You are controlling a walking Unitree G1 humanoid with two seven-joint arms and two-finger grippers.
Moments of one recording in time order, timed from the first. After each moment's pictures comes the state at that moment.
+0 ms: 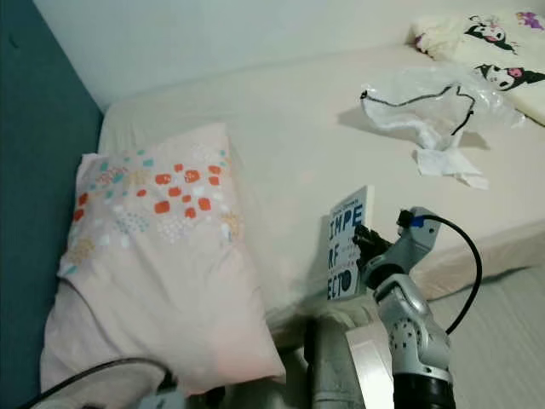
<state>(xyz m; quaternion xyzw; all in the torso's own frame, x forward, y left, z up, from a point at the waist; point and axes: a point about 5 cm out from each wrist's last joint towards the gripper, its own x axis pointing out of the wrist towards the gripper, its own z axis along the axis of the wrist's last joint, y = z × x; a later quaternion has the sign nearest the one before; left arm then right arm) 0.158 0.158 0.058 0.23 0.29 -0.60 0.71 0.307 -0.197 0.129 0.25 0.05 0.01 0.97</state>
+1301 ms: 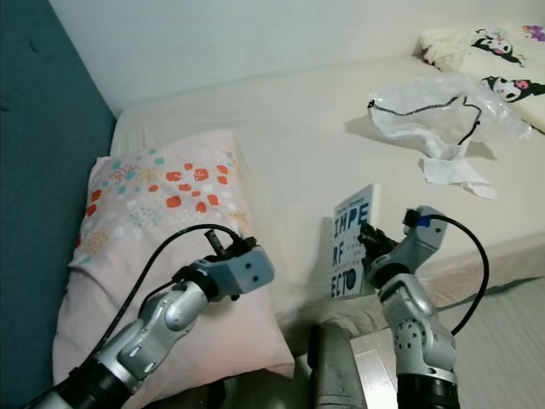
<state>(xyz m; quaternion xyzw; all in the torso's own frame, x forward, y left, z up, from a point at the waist) 0.291 0.071 0.120 0.42 -0.13 -0.25 0.86 0.304 -0.207 0.132 0.25 0.04 -0.01 0.97</state>
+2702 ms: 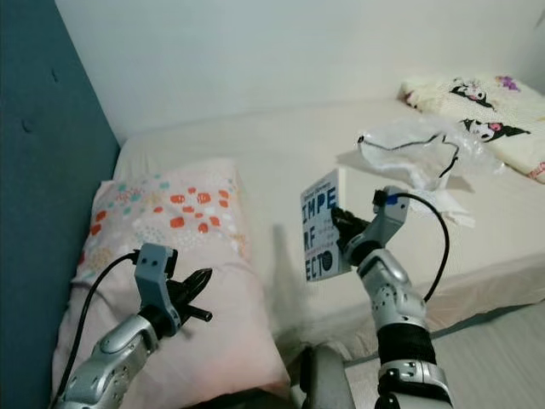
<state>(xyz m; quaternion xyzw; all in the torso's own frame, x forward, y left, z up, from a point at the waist) 0.278 0.151 0.073 -0.09 0.08 -0.17 0.98 0.352 -0.182 0.123 0.24 0.05 0.10 0.96</state>
